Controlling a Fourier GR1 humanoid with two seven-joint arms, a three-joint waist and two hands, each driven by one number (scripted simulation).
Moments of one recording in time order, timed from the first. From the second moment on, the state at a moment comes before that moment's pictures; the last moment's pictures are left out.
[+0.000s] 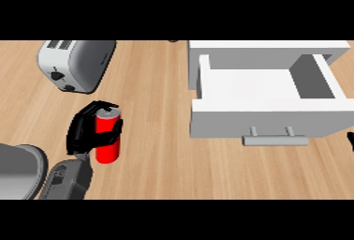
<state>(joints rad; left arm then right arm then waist) -0.26 0.06 0.17 -1.11 0.08 -0.04 -0.32 0.29 -0.01 -0.26 -2.18 -0.11 0.22 0.09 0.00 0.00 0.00</state>
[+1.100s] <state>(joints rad) -0.59 0.00 -0.10 -1.39 -0.01 0.24 0.16 0.30 -0.03 -0.29 -2.19 -0.13 0.22 0.10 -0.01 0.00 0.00</state>
